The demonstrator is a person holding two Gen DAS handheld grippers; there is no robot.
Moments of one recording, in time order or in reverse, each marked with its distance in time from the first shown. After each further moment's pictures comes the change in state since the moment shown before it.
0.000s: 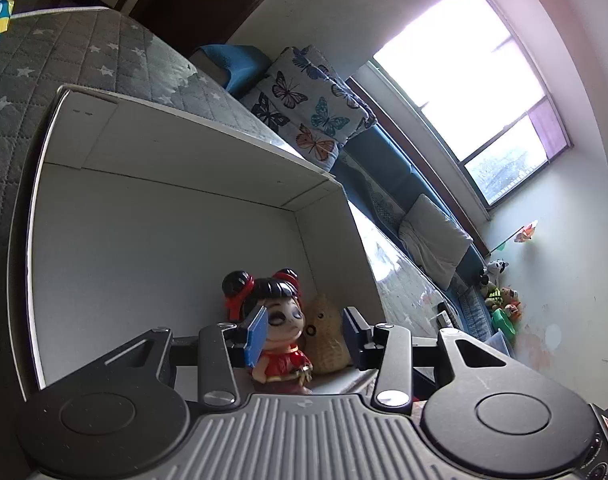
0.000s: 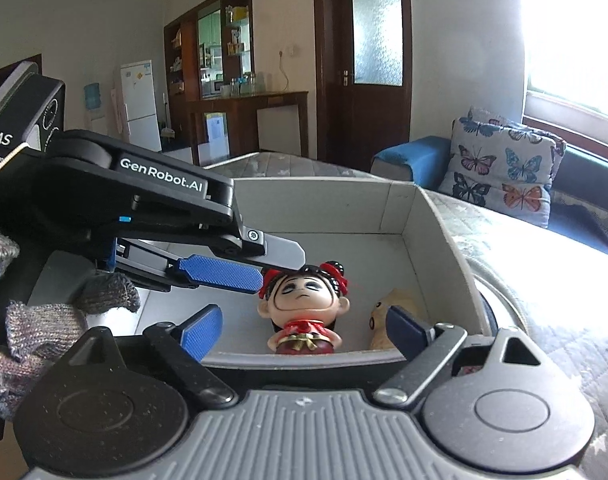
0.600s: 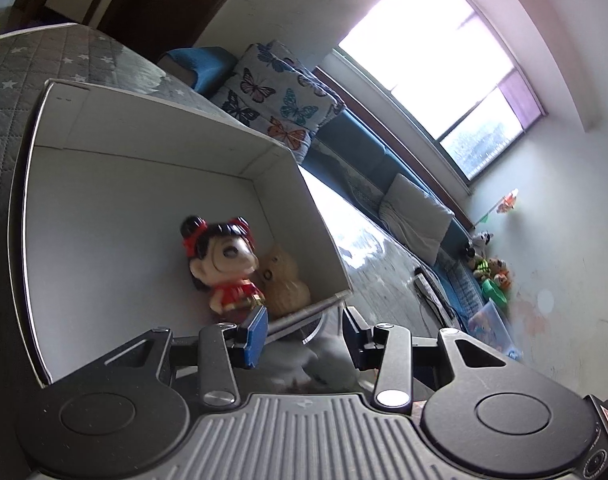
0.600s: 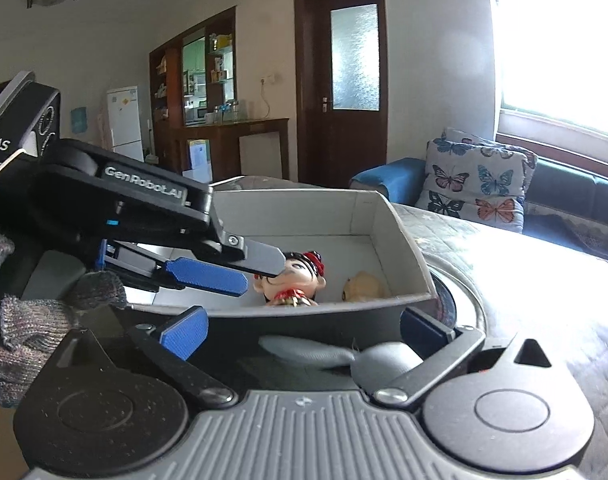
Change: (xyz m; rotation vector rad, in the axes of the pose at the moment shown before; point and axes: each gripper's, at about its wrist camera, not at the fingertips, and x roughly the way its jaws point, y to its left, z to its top) left arm -0.027 -0.034 -0.047 0.114 0.016 -0.038; right arm -0.065 0.000 -0.038 0.032 -0.079 -0.061
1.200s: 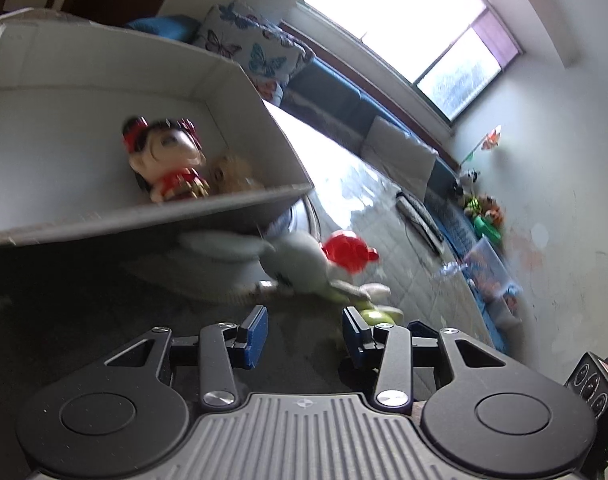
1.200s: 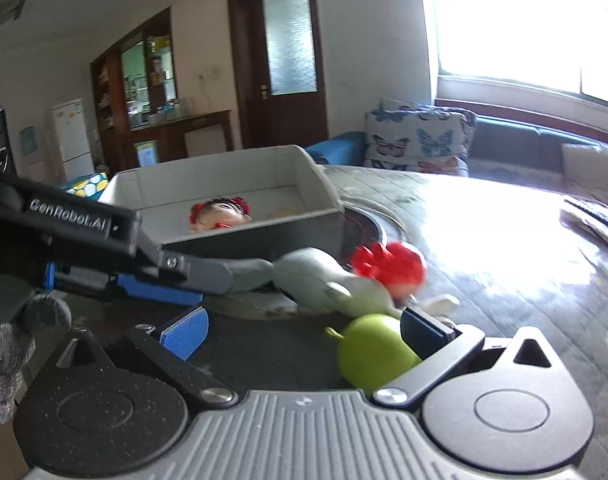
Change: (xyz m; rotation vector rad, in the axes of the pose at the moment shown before) left arm 0.018 -0.030 -0.064 0.113 0.139 -0.028; right arm -0.044 -0.036 -0.056 0.145 0.038 -0.138
